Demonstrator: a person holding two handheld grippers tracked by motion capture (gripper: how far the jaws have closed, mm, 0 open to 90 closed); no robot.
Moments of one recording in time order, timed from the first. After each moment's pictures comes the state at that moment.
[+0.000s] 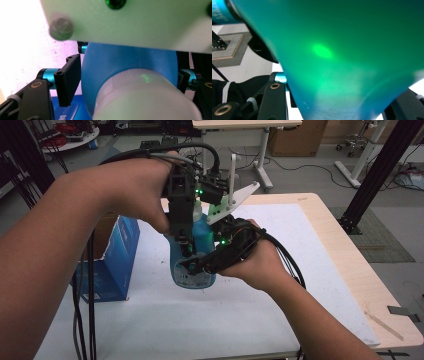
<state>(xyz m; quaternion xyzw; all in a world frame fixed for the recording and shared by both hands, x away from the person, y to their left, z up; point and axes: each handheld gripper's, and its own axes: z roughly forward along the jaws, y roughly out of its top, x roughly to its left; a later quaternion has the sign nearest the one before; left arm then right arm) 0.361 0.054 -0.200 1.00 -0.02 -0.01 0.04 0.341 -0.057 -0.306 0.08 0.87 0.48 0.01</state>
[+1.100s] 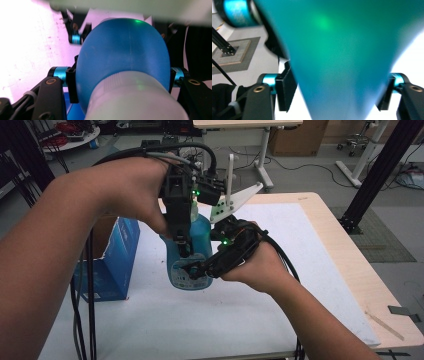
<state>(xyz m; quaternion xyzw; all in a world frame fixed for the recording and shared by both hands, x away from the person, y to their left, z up) 0.359 0.058 -0.200 1.00 -0.01 -0.02 0.03 0.340 -0.063 -0.309 0.09 0.87 0.49 -0.02</state>
